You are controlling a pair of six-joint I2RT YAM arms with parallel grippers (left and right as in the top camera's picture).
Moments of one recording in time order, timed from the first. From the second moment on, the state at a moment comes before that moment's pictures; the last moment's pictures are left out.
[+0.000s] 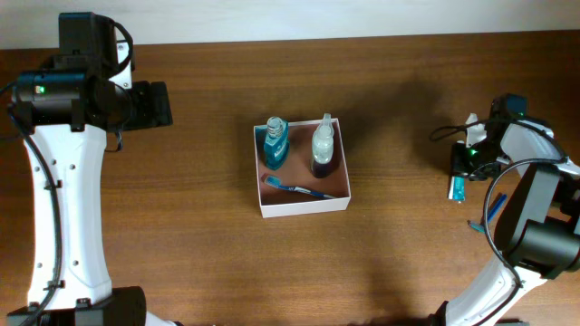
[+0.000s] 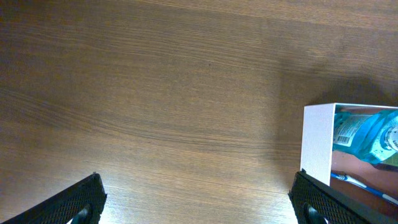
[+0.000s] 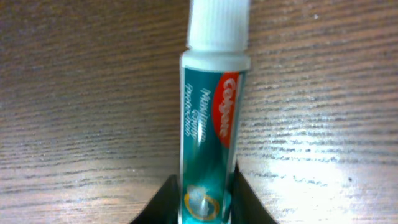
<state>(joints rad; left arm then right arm) 0.01 1.70 2.03 -1.42 -0.10 -0.10 -0.37 2.03 1.36 -0.83 -0.11 -0.18</state>
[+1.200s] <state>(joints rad) 0.01 1.70 2.03 -1.43 -0.10 -0.10 0.53 1.53 1.52 -1.07 -0.12 -0.71</state>
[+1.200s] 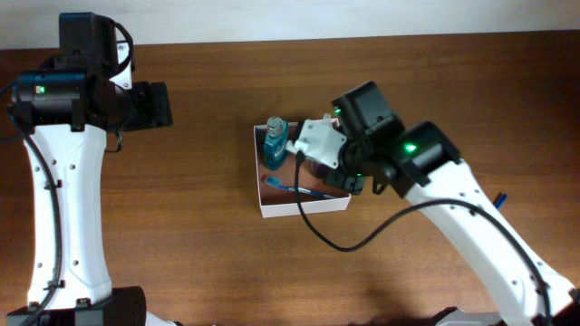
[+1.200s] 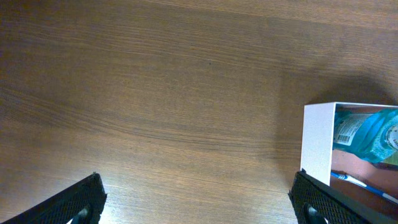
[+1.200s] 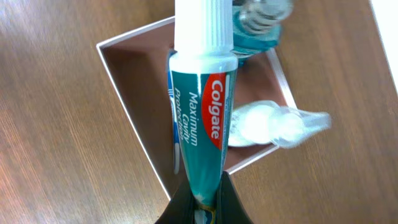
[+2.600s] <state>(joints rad) 0.01 1.70 2.03 -1.43 -0.10 -0.10 0.22 1.48 1.66 -1.17 0.14 -0.02</state>
